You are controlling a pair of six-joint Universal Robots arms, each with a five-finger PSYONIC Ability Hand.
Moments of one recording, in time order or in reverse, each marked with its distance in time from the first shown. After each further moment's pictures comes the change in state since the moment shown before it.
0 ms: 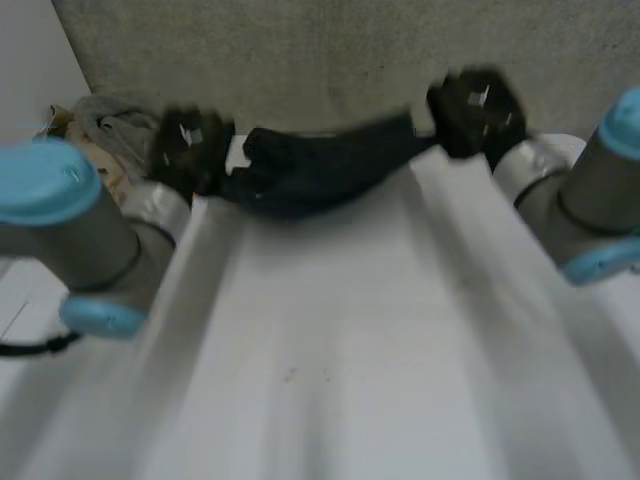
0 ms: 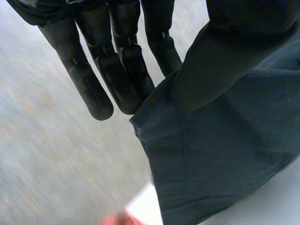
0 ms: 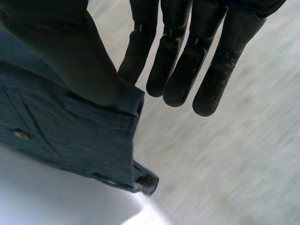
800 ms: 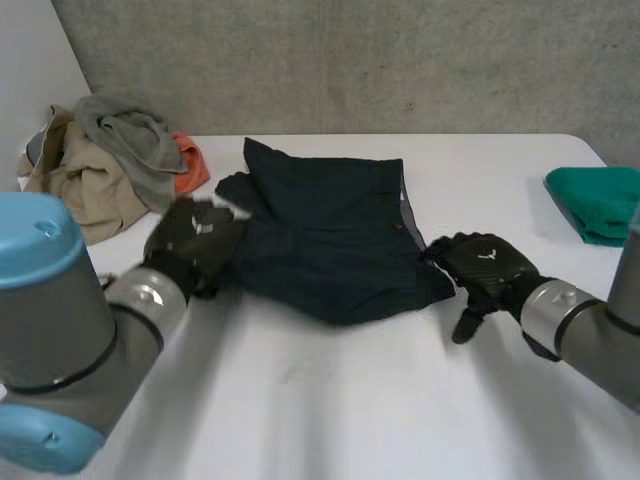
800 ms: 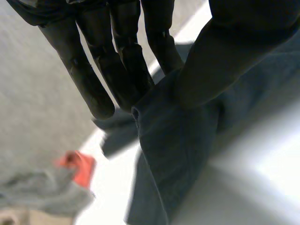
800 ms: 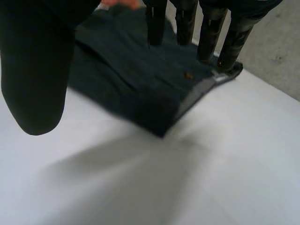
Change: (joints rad) left arm -0.099 0.256 -0.233 -0.277 -0.075 0.105; right arm -0.085 -0.207 0.526 0.242 -0.084 -0.003; left_hand 0.000 0.000 0.001 0.003 0.004; right_hand -0.782 -0.945 -0.976 -0.954 -0.911
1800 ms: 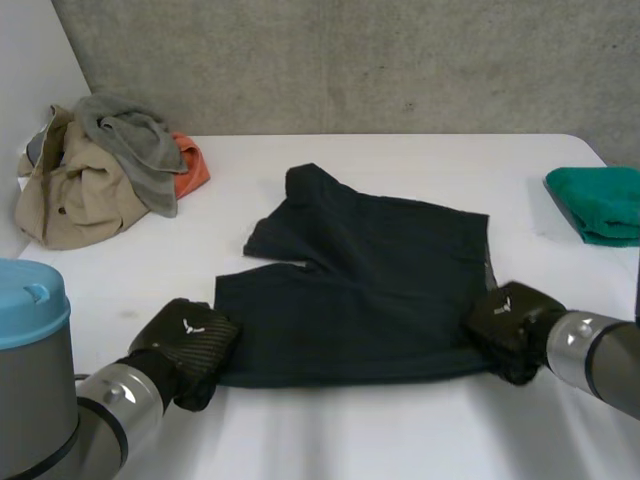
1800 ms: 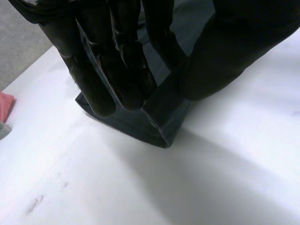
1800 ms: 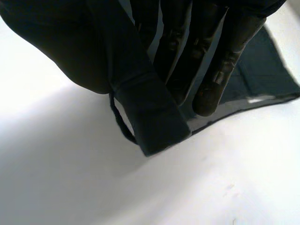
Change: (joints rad) left arm -0.020 0.123 -0.216 -0.270 0.015 -0.079; right arm 0.026 -0.124 0.004 0.469 0.194 -0.509; left_hand 0.000 0.000 0.000 0.000 0.000; right_hand 0.746 0.953 0.977 0.954 0.924
